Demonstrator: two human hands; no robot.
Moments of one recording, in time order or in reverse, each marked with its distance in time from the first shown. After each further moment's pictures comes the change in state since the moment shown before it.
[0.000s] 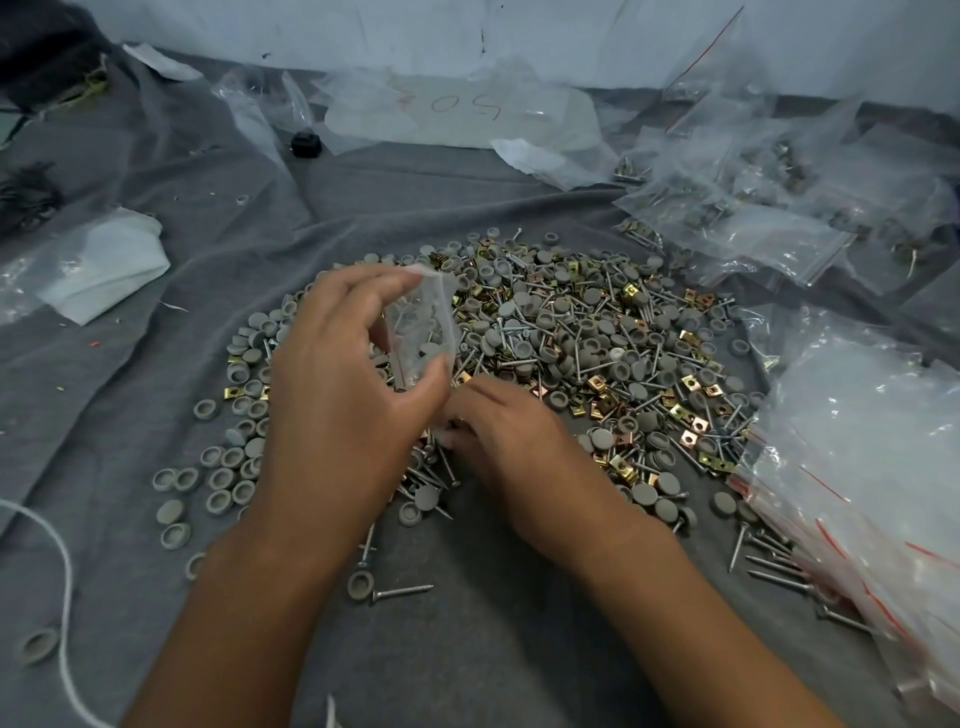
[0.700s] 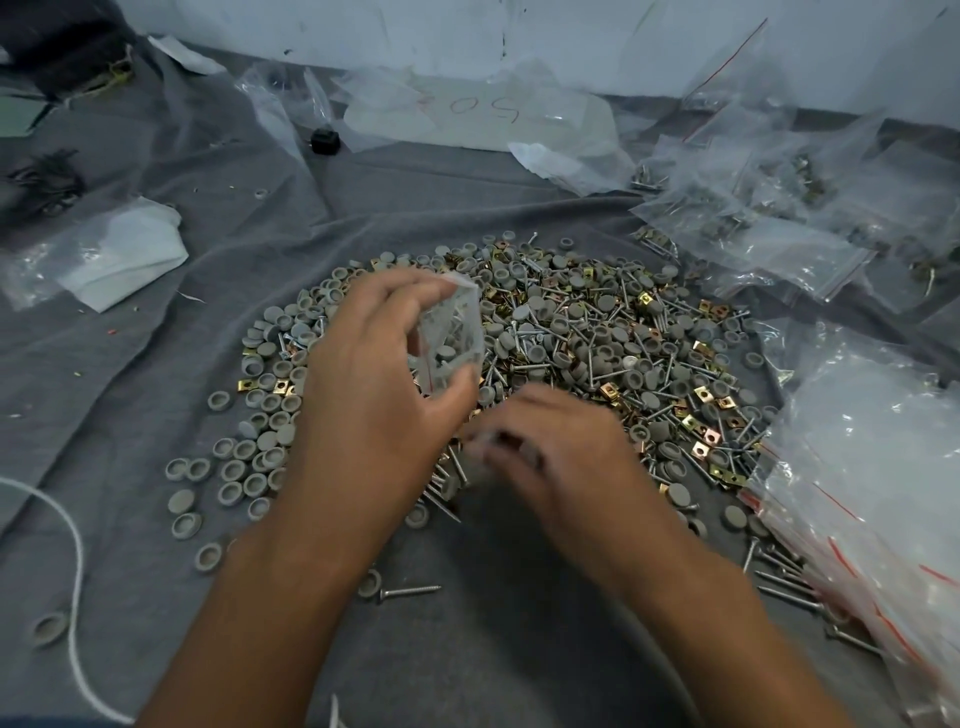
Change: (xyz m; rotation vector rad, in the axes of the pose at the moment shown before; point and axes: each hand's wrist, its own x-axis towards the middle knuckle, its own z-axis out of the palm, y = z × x) left_hand 0.000 0.000 0.004 -0.007 -0.030 0.018; right_hand -0.018 -0.008 -0.021 0.113 0.129 -0.003
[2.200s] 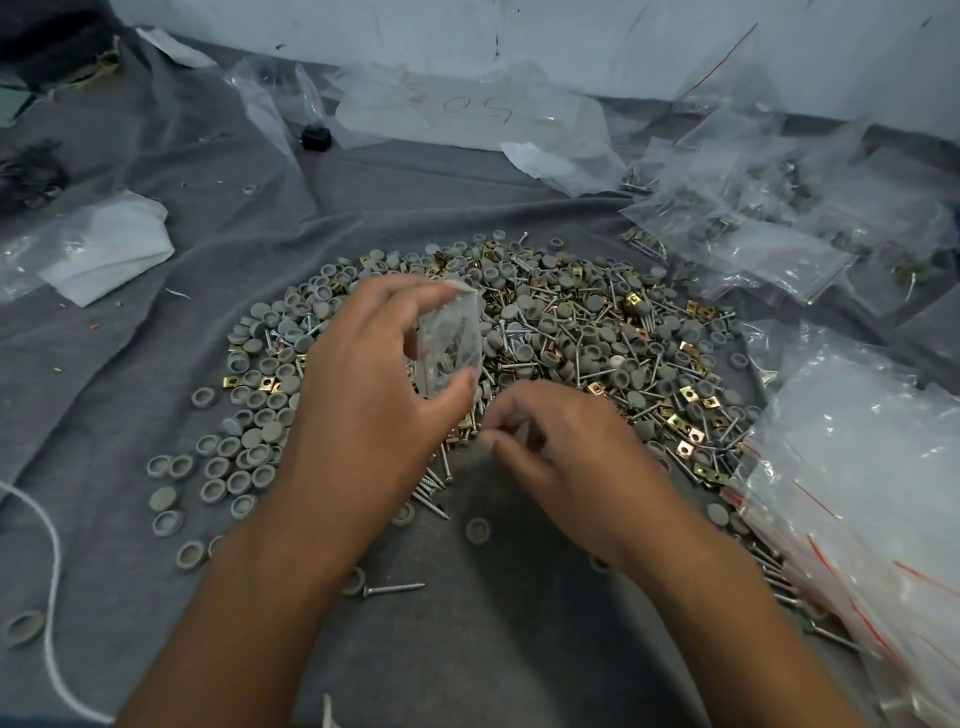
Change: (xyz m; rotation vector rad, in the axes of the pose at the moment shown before) left_hand 0.000 0.007 0.000 -0.026 -0.074 -0.008; right_hand 0.002 0.011 -0.012 -0.115 -0.140 0.195
